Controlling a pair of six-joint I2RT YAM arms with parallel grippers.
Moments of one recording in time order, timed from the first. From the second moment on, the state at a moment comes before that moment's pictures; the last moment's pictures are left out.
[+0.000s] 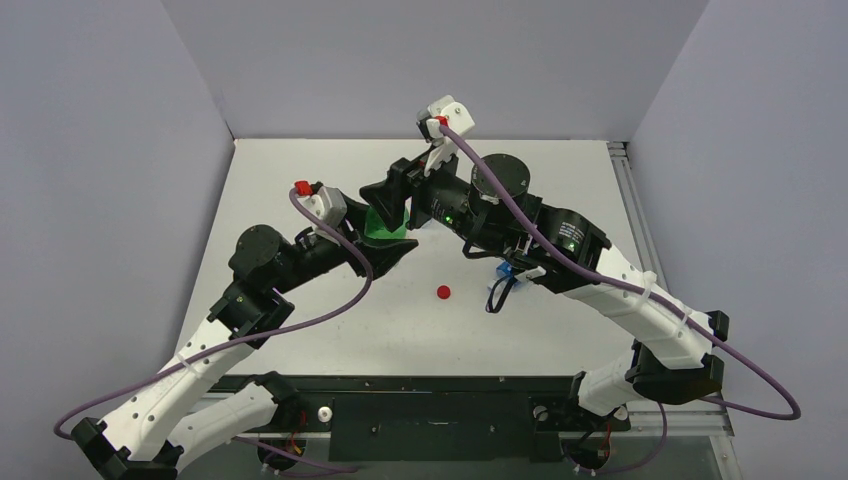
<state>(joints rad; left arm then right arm) -0.69 0.85 0.94 0.13 0.42 -0.23 1.15 1.46 1.95 -0.52 0.24 0.22</state>
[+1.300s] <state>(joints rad) -0.70 0.86 1.00 0.24 0.71 -0.41 1.00 1.37 1.84 -0.24 -0.51 0.24</state>
